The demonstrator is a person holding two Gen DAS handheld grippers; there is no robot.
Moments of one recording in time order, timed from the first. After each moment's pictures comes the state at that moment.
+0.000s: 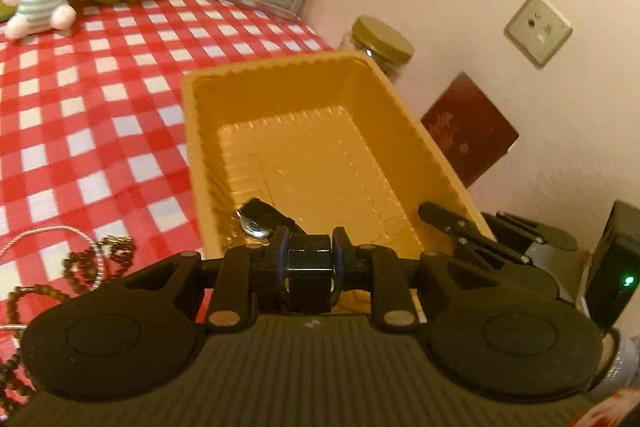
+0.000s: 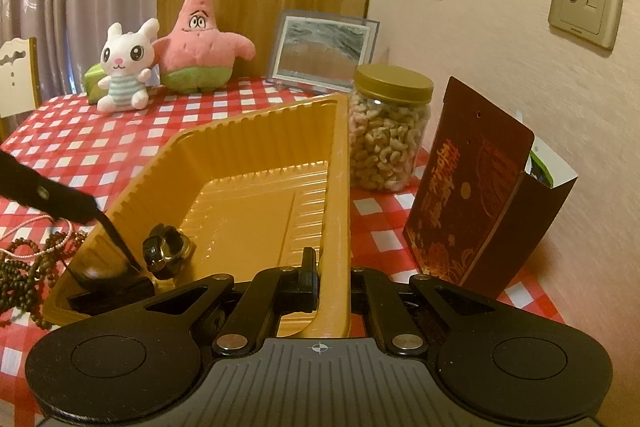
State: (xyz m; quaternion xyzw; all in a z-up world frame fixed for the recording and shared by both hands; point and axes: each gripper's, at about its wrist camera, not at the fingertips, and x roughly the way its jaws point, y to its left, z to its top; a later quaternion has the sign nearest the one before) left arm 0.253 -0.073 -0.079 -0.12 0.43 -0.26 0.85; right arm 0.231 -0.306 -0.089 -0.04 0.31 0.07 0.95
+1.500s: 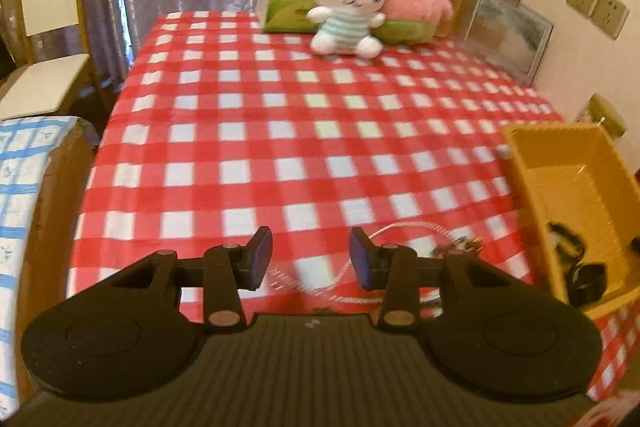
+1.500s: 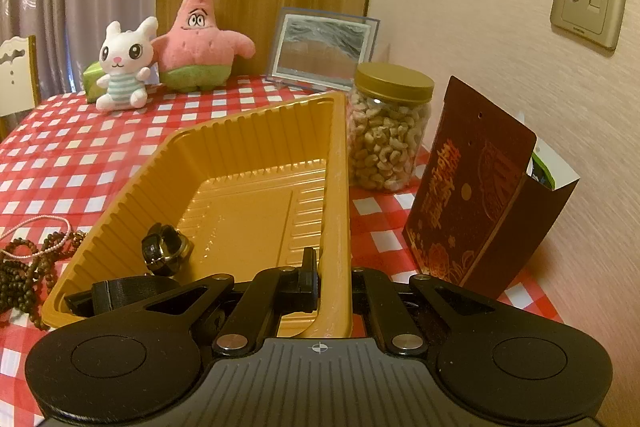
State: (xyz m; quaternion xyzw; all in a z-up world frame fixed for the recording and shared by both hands) left arm 0.224 0.152 -0.073 -0.09 0.42 0.02 0.90; right arm 0.233 -0.306 -0.089 -0.04 0.32 0.07 0.95
